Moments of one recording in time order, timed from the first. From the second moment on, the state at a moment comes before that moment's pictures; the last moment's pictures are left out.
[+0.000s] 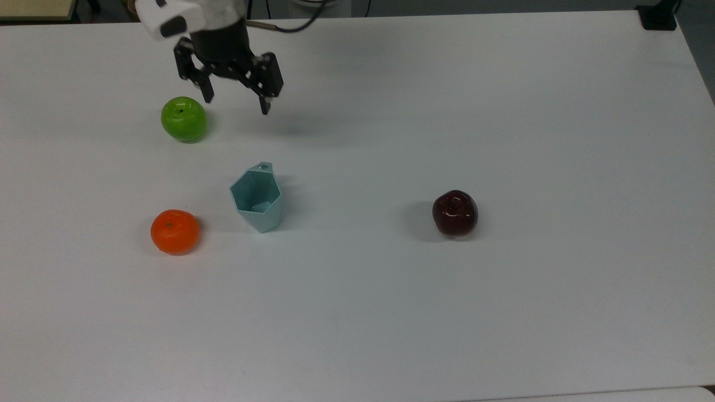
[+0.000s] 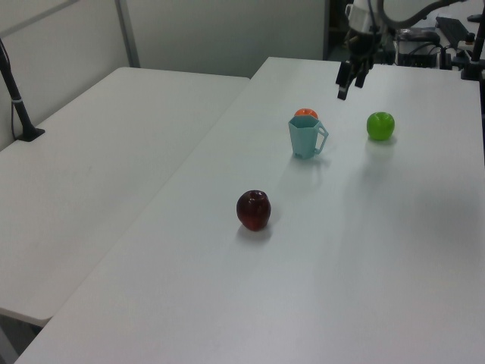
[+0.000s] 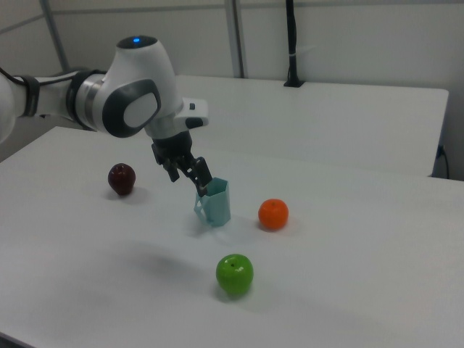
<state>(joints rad) 0.02 0.09 -0.11 -1.89 0.03 2.14 0.08</state>
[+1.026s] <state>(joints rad) 0.09 0.28 -0.10 -1.89 0.01 2.34 0.06</state>
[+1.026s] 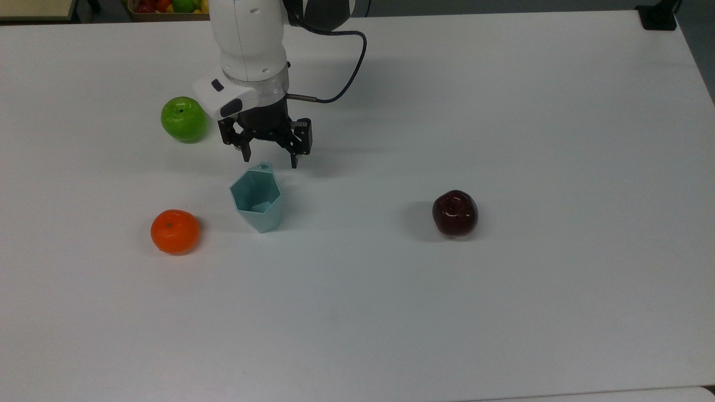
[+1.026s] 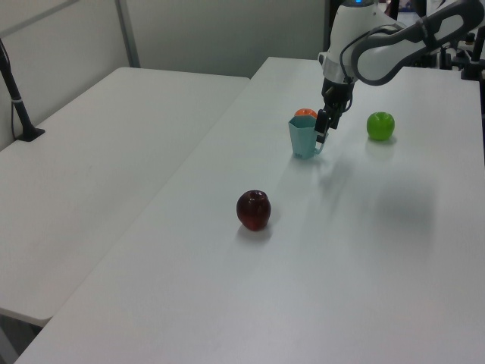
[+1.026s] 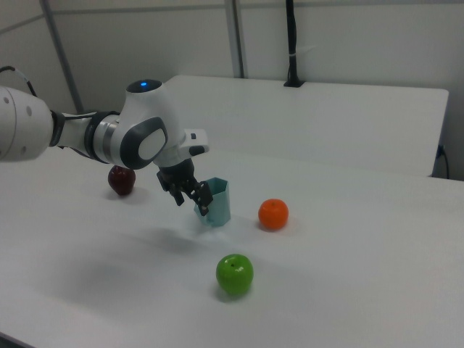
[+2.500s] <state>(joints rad) 0.09 0.31 -0.10 -1.88 -0.03 2.42 0.06</state>
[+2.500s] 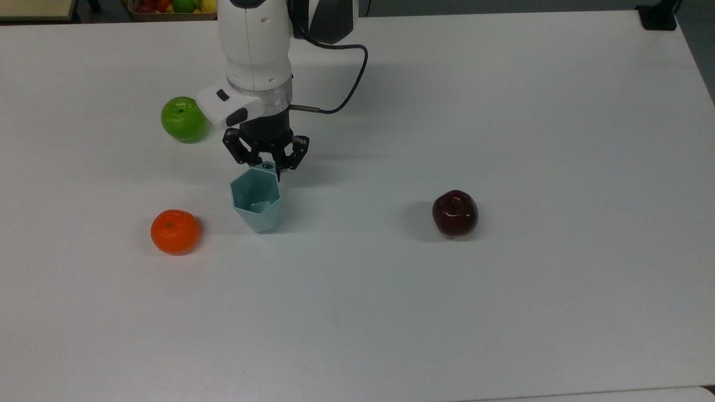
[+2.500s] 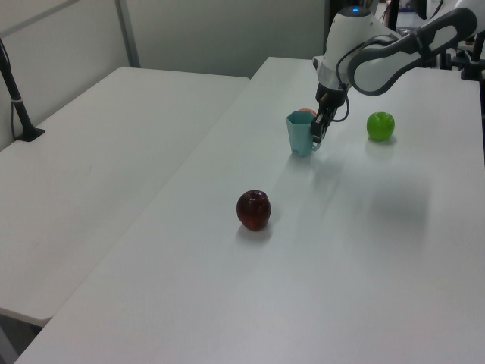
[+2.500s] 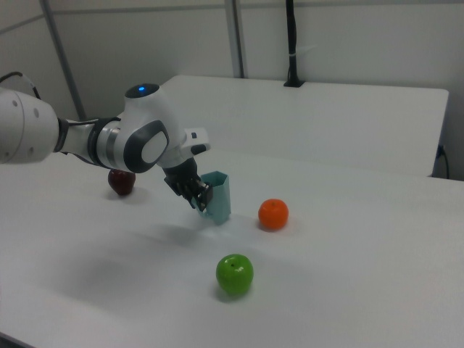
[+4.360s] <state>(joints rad) 0.14 -0.03 -0.10 -2.31 -0.03 2.36 -0.05</state>
